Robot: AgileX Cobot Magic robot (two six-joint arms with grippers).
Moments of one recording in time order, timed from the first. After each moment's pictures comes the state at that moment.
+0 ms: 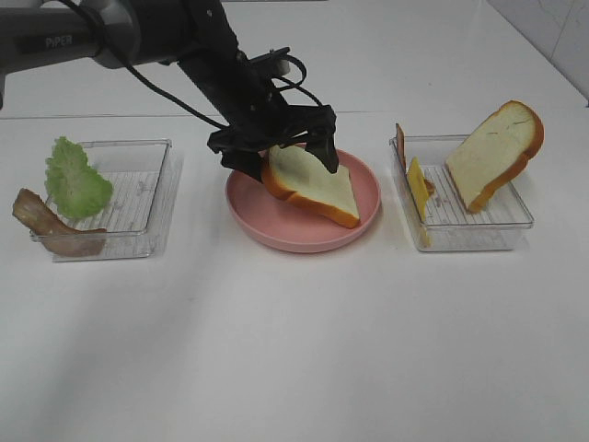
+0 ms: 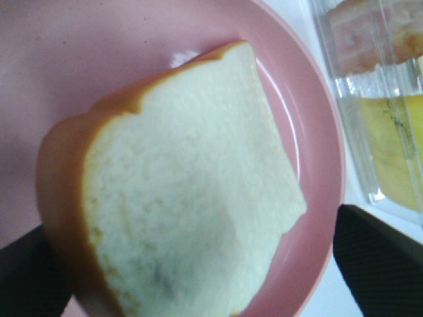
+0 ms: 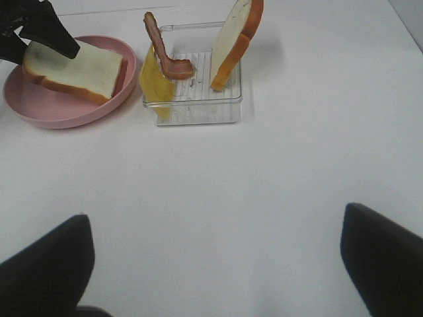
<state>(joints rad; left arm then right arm) -0.48 2.44 -2.09 -0.46 0.91 -0.02 0.06 0.00 -0.46 0.05 1.11 0.04</state>
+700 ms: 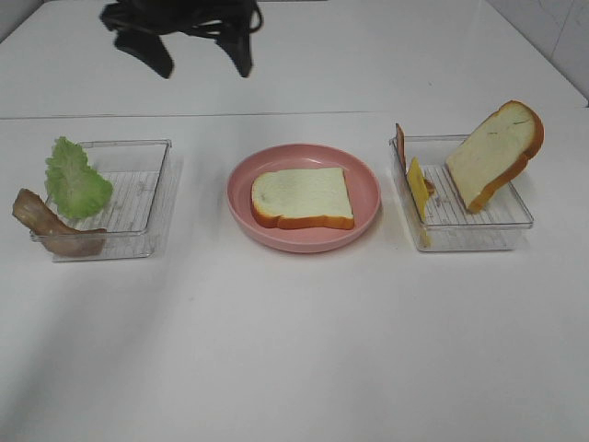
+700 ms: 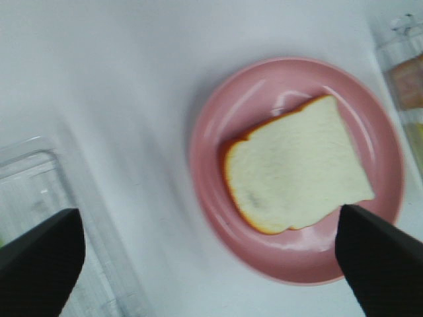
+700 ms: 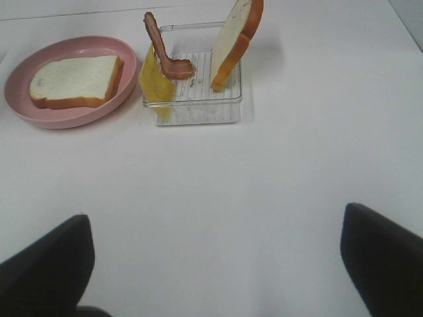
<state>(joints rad) -0.37 2.27 -2.28 -0.16 1.21 -0.09 0.06 0.00 -0.46 0.05 1.11 0.04</state>
